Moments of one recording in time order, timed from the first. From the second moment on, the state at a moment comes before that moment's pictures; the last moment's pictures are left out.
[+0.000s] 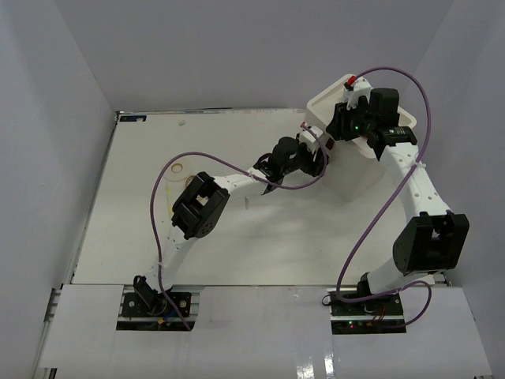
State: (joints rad) left arm -0.82 2.33 1.74 0.43 0.15 -0.08; right arm 0.11 1.54 1.46 -0.43 -0.38 -0.09
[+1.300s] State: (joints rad) left arm -0.84 1.97 1.21 0.54 0.16 -0.11; right arm 0.11 1.55 1.46 -0.42 -0.37 -0.11
